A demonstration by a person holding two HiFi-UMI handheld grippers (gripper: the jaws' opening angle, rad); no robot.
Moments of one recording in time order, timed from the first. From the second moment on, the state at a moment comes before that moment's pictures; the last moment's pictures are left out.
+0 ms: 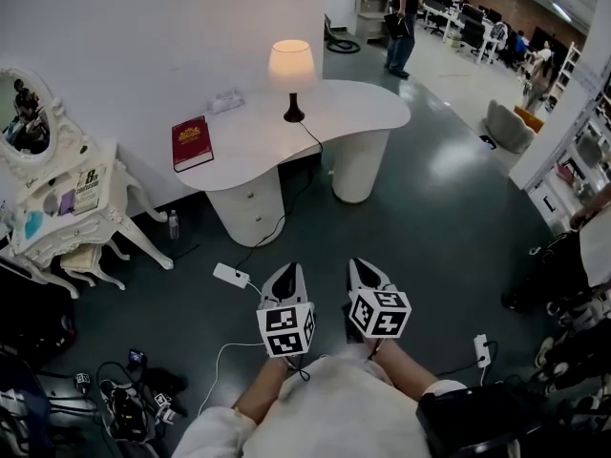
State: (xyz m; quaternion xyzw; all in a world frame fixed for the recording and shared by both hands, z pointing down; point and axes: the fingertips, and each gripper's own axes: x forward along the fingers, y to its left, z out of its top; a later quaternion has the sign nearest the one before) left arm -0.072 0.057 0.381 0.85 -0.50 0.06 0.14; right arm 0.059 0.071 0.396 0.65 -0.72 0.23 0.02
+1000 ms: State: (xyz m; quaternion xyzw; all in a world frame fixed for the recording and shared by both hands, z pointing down) left arm -0.027 -0.004 0.394 0.84 -0.52 0.06 0.14; right arm 0.114 0.003 0.411 0.63 -0.74 0.24 0.04
